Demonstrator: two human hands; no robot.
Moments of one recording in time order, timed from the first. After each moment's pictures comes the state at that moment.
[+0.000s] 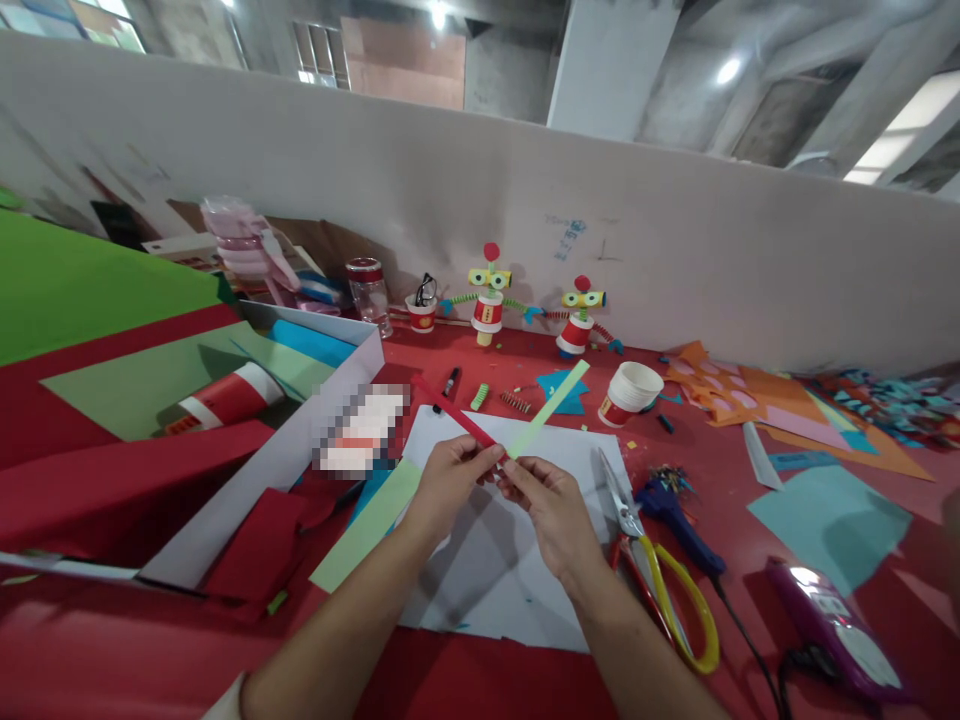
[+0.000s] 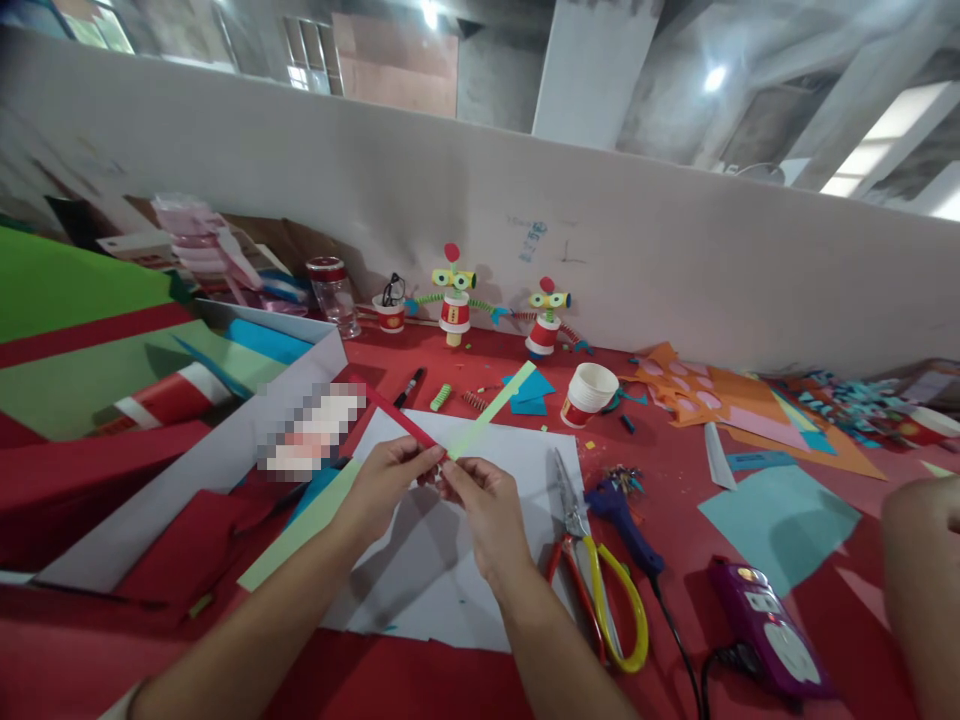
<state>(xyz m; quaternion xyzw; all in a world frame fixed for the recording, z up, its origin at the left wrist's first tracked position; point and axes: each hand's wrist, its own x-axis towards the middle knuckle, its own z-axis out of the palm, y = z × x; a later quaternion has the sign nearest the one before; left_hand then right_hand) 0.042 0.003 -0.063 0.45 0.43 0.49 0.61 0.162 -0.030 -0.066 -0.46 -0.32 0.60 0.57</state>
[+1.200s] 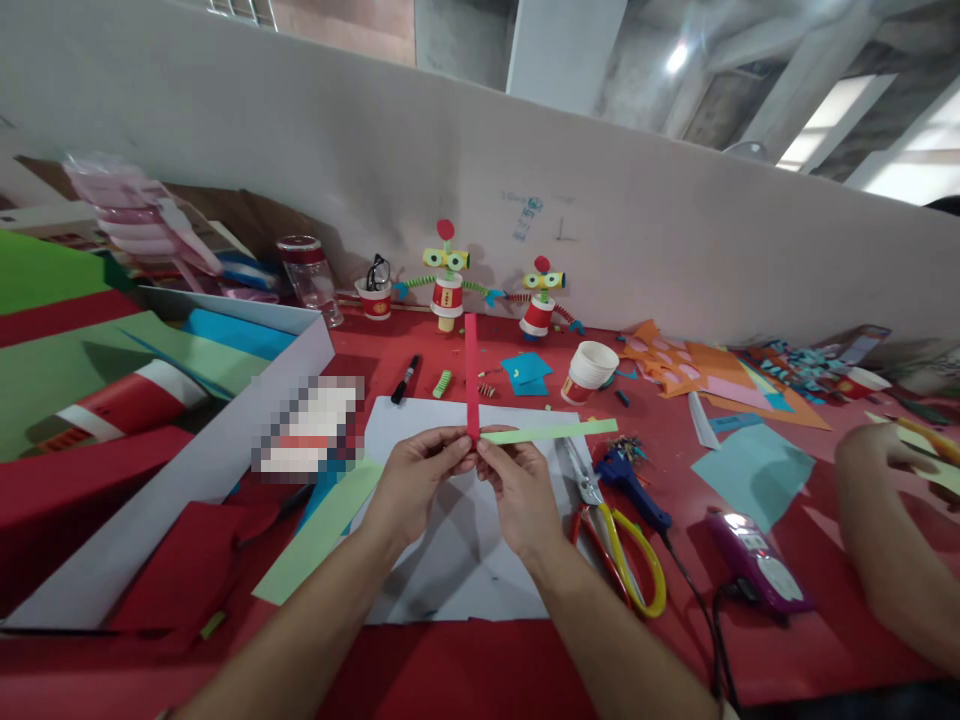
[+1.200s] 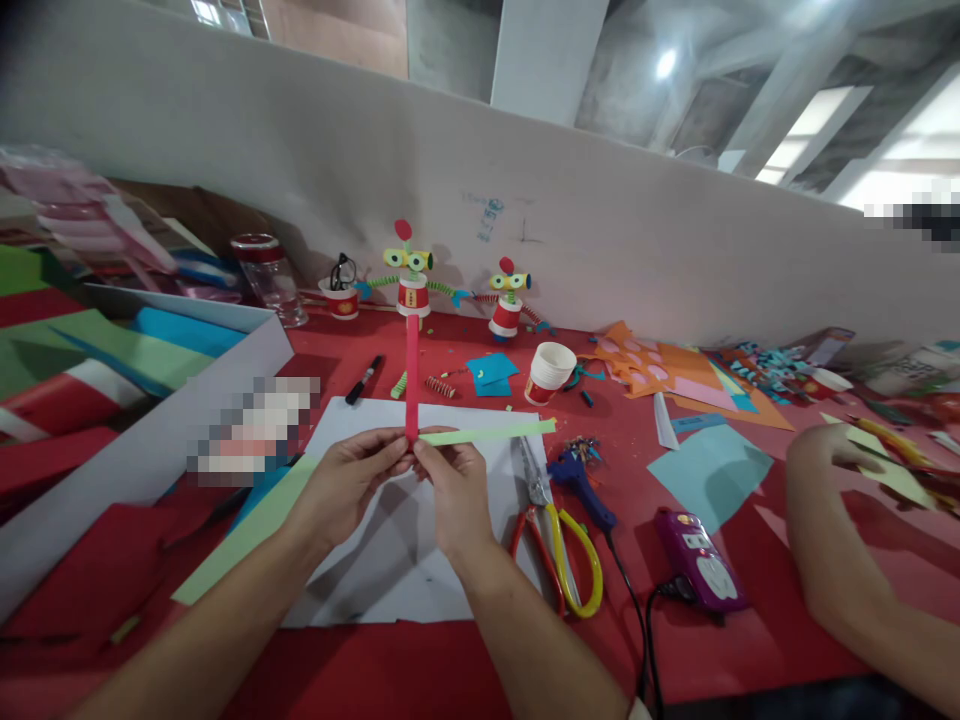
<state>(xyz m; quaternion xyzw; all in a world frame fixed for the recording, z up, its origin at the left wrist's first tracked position) 0.049 -0.005 -0.059 0.32 0.39 0.49 0.71 0.157 -0.030 -0.061 -0.42 -0.27 0.55 0.67</state>
